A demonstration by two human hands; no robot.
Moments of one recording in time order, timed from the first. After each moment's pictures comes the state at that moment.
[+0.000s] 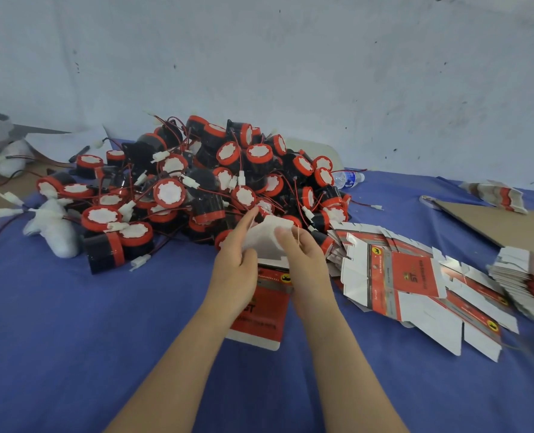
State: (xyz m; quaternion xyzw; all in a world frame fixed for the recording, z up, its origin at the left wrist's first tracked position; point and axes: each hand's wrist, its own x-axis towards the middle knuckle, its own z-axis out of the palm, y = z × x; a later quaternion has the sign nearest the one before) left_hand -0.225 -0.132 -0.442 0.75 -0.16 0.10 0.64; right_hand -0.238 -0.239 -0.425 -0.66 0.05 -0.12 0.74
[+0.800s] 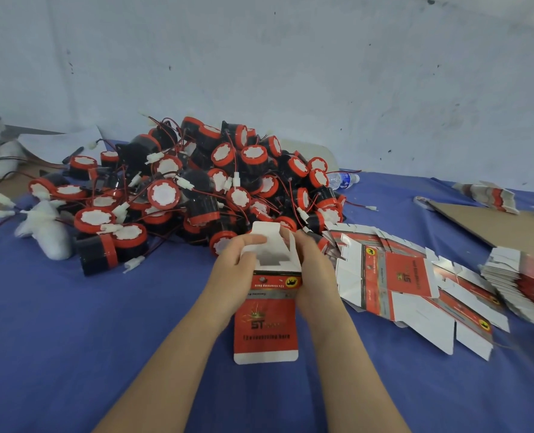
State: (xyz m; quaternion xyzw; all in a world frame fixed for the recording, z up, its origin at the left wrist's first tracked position) left_hand -0.228 -0.134 -0.441 0.71 -0.10 -0.01 0.70; right_hand -0.236 -0.258 -0.432 -0.57 0.08 -0.05 0.81
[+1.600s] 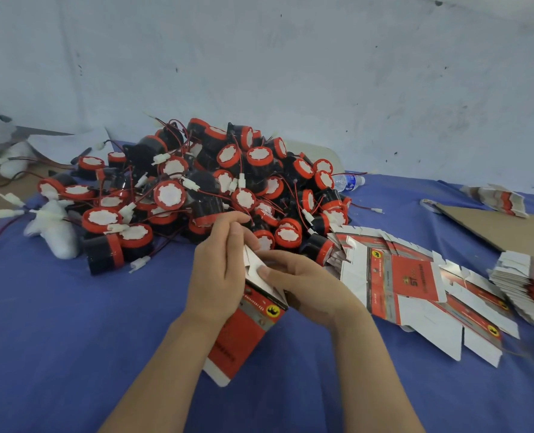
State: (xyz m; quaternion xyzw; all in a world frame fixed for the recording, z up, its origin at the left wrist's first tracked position) left_hand -0.226 -0.119 -0.438 0.70 -0.22 0.29 0.61; right_hand -0.247 -0.263 -0.424 -0.72 -0.09 0.12 0.68
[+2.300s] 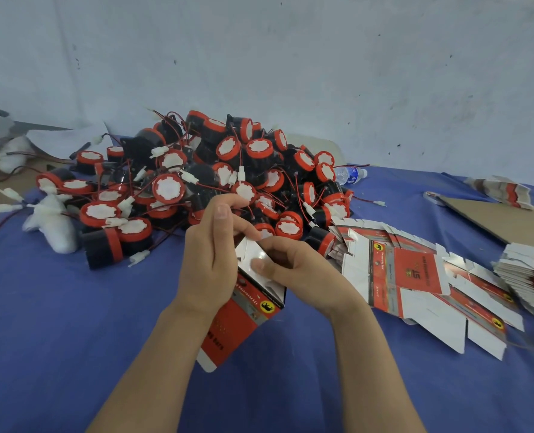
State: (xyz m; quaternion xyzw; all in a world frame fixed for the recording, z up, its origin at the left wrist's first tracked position) left_hand -0.232 -0.114 -0.424 0.67 -0.25 0.31 0.62; right_hand -0.256 -0.259 -0.410 -0.82 -0.15 0.03 0.55
